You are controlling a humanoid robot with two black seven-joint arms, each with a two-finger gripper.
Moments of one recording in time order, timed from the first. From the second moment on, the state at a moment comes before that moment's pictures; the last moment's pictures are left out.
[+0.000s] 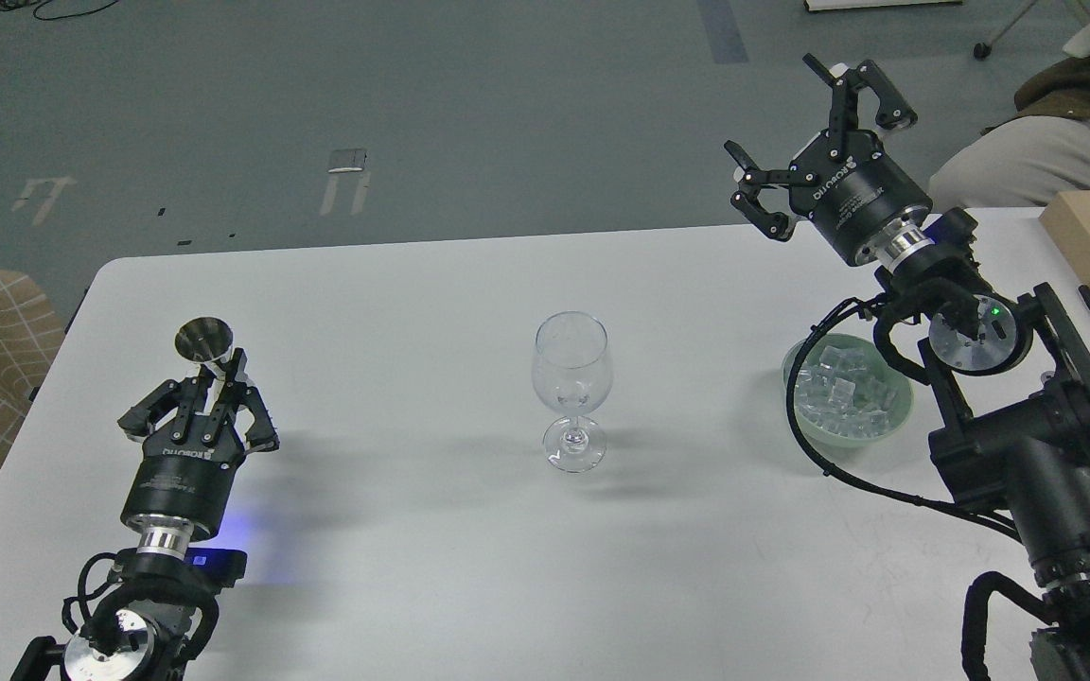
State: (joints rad) left arm 0.14 0.07 -1.59 -1.32 -0.15 -0.41 0.08; right arm 0.54 0.00 1.53 1.06 -0.51 0.36 -0.20
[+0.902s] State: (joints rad) left arm -0.04 0.14 -1.45 -1.36 -0.15 -0.38 0.10; right arm 0.53 0.00 1.53 1.06 -0.51 0.36 -0.20
